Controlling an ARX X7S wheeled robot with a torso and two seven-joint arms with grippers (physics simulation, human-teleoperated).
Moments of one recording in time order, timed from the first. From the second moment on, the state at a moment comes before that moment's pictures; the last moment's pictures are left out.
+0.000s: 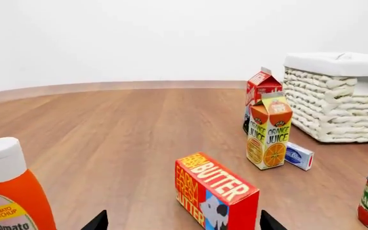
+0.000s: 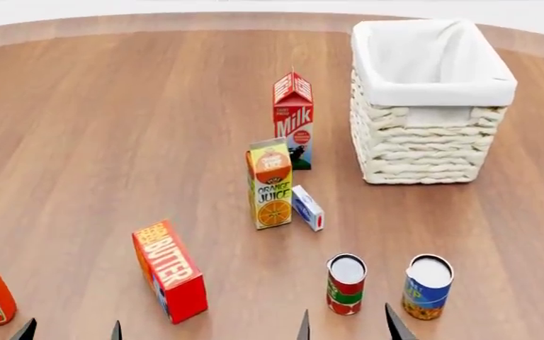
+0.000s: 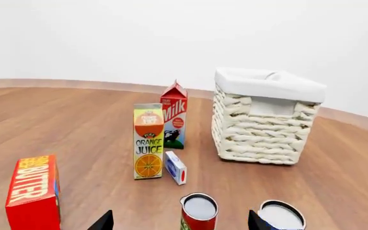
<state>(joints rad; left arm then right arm) -0.01 -0.10 0.11 0.00 -0.10 0.01 -0.11 0.06 0.15 -0.18 -0.09 0.09 0.10 0.10</state>
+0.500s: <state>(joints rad) -0.01 -0.12 0.14 0.00 -0.12 0.01 -0.14 0.06 0.16 -0.21 -0.09 0.09 0.10 0.12</state>
